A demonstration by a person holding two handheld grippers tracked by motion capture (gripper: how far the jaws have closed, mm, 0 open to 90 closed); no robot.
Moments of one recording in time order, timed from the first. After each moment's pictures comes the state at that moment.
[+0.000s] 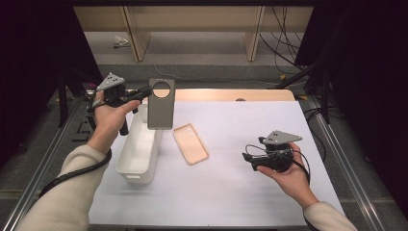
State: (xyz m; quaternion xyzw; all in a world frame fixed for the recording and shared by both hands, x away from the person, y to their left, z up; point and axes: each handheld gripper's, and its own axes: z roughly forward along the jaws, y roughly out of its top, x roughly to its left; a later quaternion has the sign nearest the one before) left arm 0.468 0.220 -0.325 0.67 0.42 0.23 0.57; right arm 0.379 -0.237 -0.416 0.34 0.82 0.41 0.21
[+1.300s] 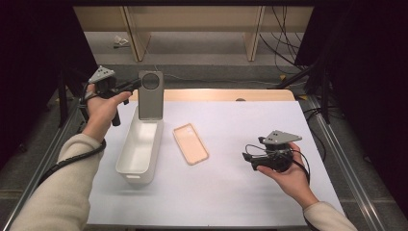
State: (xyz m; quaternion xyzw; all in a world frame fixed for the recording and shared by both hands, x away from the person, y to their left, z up) left arm 0.498 0.250 -0.327 0.66 0.43 0.26 0.56; right arm 0.380 -0.237 -0.417 0.34 0.82 0.41 0.21
